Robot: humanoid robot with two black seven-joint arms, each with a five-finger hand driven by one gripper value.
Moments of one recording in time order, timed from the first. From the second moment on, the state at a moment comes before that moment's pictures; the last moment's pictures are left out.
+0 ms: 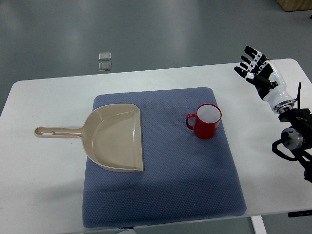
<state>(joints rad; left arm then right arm) 0.00 0.00 -0.07 -0.15 0.08 -0.04 0.10 0.55 -0.32 0.89 0.75 -0.46 0.18 0.57</state>
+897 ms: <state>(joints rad) 0.01 0.00 -0.07 -0.14 0.08 -0.04 0.10 0.55 -0.32 0.89 0.74 -0.46 0.20 0.59</state>
